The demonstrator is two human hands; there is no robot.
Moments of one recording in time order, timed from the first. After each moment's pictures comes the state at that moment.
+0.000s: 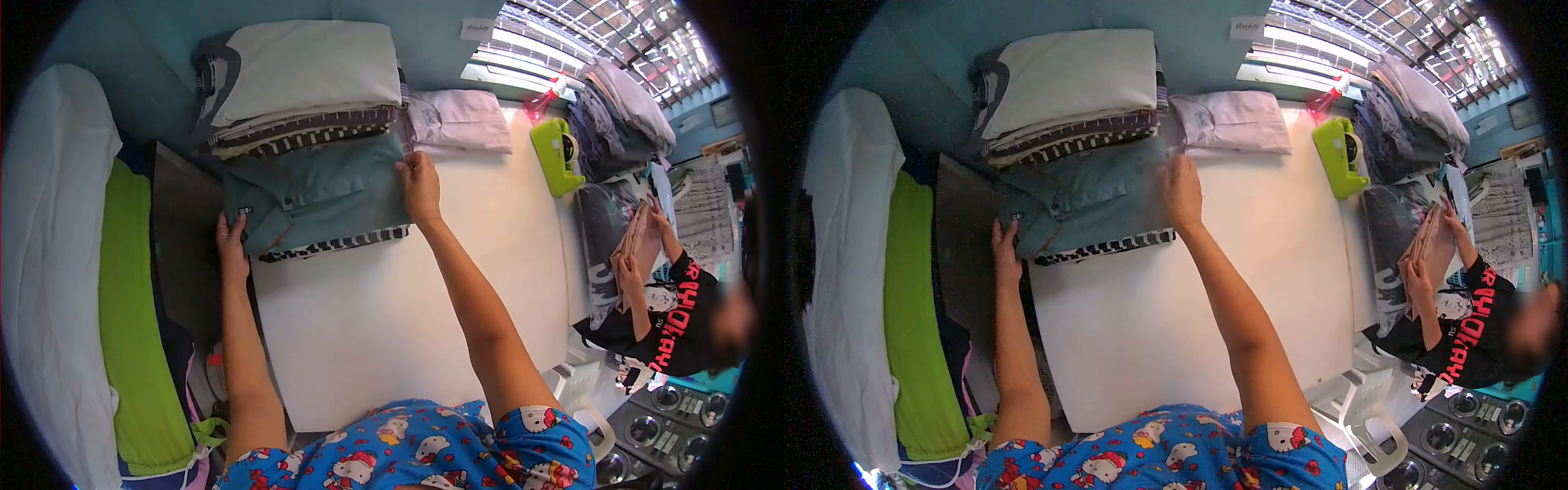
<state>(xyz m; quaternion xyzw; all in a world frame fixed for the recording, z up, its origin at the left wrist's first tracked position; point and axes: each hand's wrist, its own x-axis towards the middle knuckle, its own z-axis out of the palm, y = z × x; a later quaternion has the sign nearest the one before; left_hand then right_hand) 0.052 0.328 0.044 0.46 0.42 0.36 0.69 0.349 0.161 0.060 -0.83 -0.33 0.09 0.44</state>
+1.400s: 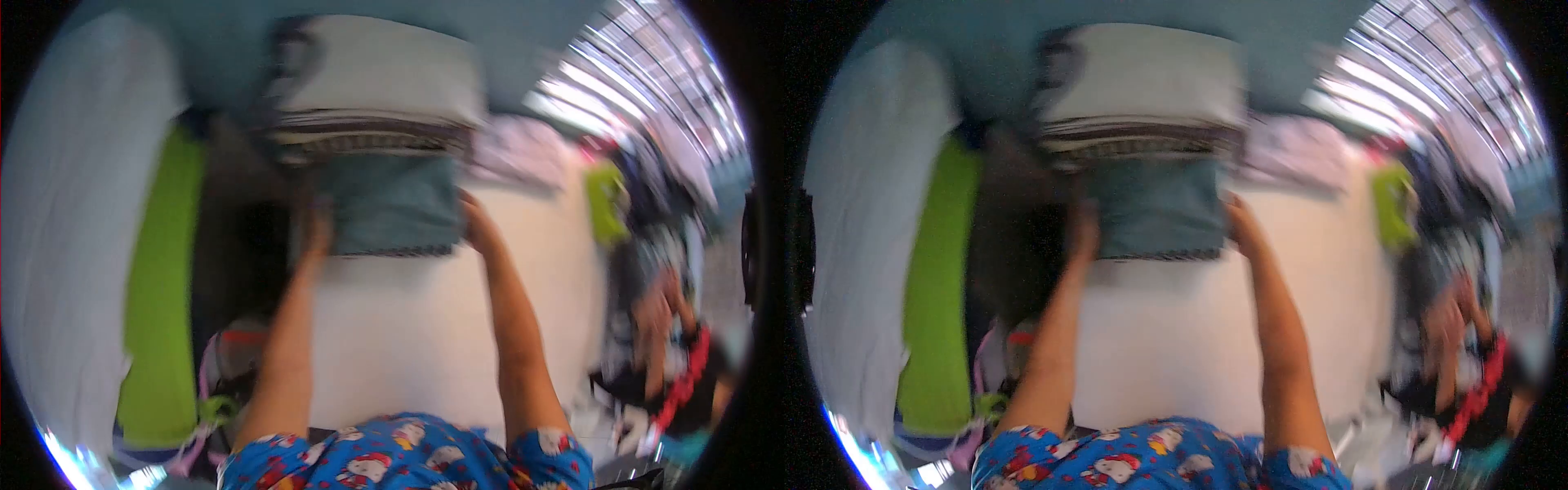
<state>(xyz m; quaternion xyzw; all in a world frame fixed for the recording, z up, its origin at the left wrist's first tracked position) 0.116 0.315 0.023 0.77 0.40 0.32 0.39 0.379 0.140 0.001 -0.54 -0.17 0.55 0.61</state>
